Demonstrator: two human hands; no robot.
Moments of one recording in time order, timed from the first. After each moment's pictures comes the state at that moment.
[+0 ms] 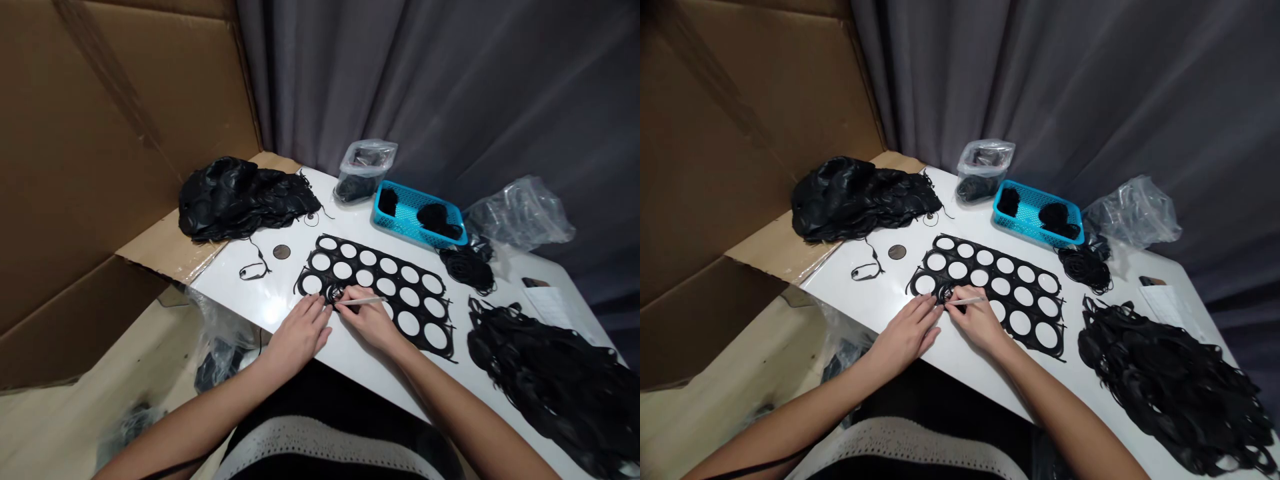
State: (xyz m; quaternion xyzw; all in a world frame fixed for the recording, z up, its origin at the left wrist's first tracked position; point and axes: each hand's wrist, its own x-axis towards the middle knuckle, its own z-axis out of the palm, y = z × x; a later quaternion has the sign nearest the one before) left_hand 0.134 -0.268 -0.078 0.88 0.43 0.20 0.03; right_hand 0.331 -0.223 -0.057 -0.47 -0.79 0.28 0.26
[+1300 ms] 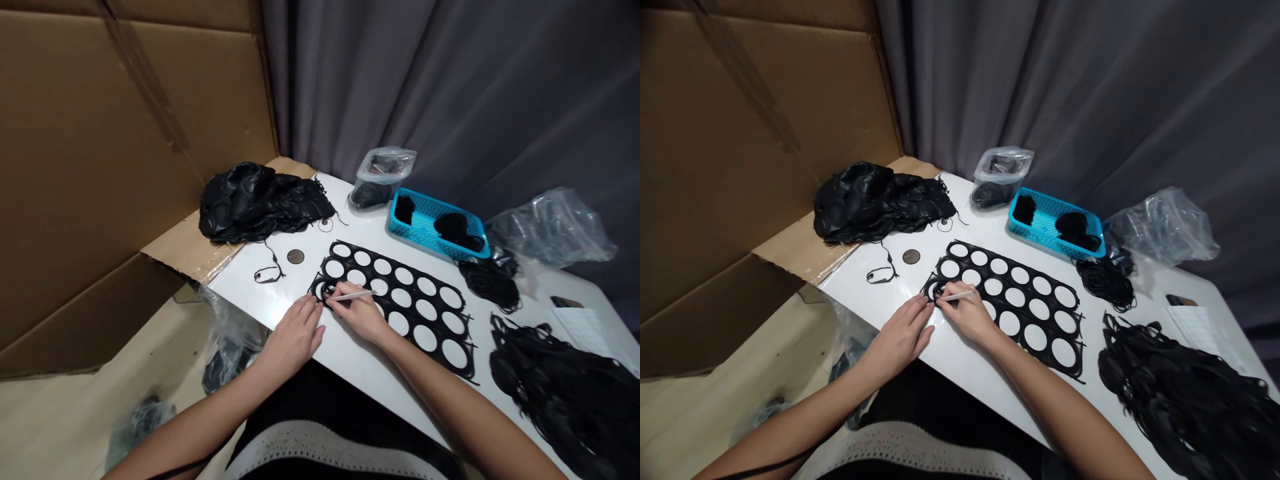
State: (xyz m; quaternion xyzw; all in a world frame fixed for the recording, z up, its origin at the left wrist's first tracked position) left_hand 0.105 -0.271 -0.084 0.85 0.48 0.22 0.00; right_hand 0.289 -0.197 -0.061 -0.44 -0.78 0.35 0.27
